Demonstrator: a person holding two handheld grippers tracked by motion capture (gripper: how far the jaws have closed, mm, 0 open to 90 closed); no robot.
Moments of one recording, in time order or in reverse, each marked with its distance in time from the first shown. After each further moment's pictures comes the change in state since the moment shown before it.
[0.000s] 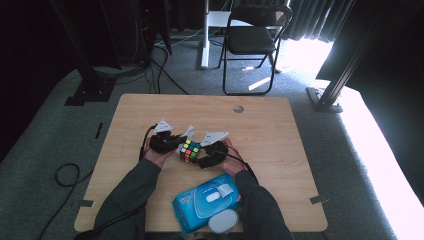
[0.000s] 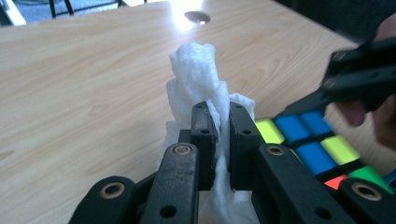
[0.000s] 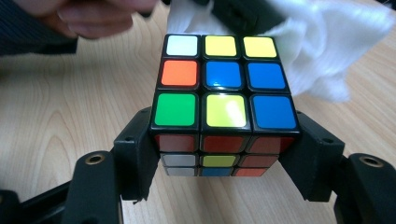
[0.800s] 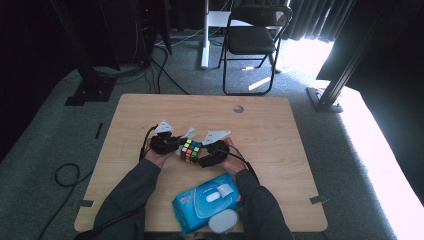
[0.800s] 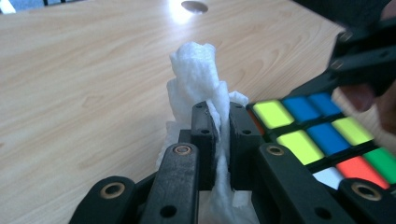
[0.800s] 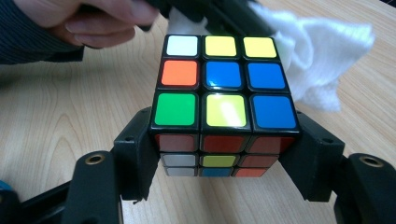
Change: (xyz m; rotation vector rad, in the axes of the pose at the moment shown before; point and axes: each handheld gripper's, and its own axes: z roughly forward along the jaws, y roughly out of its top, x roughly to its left) left arm -0.001 0.001 -0.001 0.002 -0.022 -0.002; right arm -0.004 -0.001 -0.003 -0.010 0.023 0.021
